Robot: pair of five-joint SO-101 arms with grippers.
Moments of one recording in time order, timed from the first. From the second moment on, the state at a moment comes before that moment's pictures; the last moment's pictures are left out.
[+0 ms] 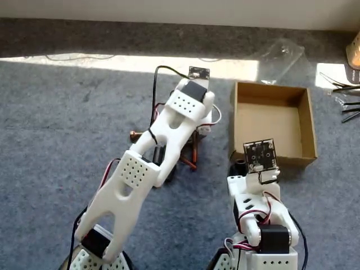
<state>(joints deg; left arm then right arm) 26.0 63.9 -64.7 95.6 32.2 -5.0 -99.4 79.9 65.4 12.2</state>
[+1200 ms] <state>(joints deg) 24.0 69.9 -81.6 99.8 10.6 -5.0 -99.4 79.9 65.4 12.2</state>
